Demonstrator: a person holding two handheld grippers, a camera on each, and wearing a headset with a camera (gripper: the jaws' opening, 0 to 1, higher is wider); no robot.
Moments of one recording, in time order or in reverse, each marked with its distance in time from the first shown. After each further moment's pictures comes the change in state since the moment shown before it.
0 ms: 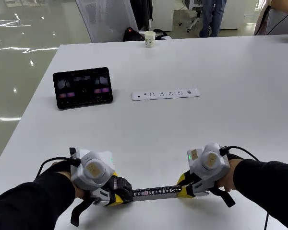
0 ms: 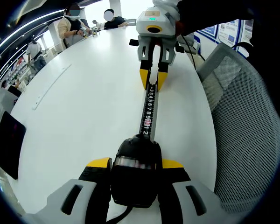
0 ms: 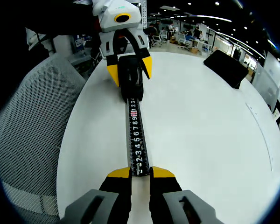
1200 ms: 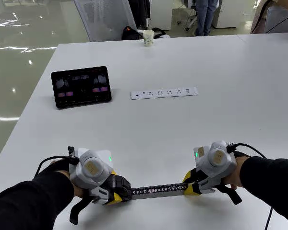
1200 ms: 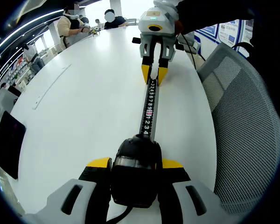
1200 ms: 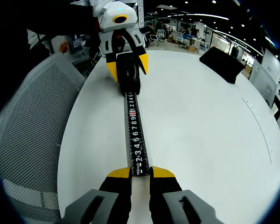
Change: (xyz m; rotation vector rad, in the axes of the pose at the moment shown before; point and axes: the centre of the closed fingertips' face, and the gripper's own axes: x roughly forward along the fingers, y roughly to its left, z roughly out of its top) left arm 0.002 0.001 -0.001 -0.003 0.003 -0.001; right arm -0.015 0.002 -0.015 0.023 0.004 -0.008
